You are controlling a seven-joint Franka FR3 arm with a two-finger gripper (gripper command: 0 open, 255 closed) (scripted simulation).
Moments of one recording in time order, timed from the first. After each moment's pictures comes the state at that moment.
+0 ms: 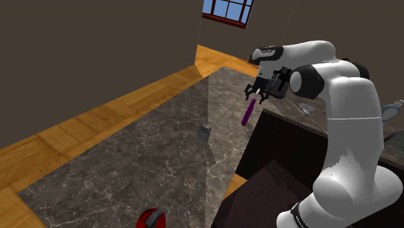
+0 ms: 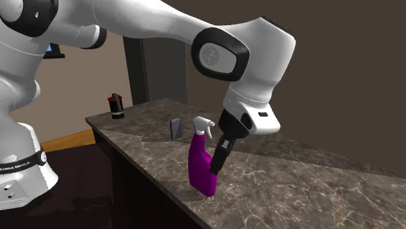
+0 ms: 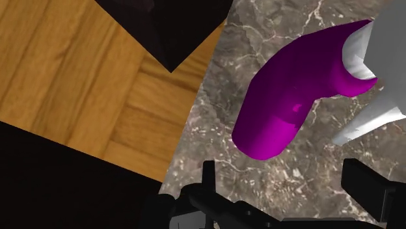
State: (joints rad) arm -0.36 0.70 -0.36 -1.29 0.34 1.63 0.02
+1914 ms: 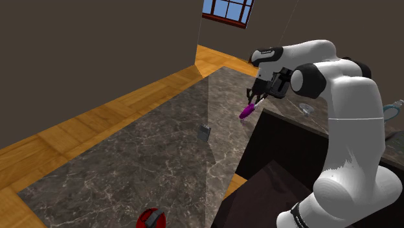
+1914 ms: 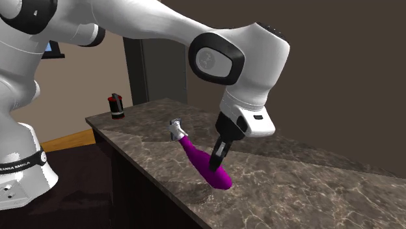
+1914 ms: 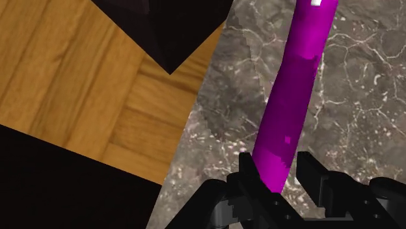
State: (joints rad) arm -0.35 0.68 -0.36 -1.34 0.34 1.66 0.02
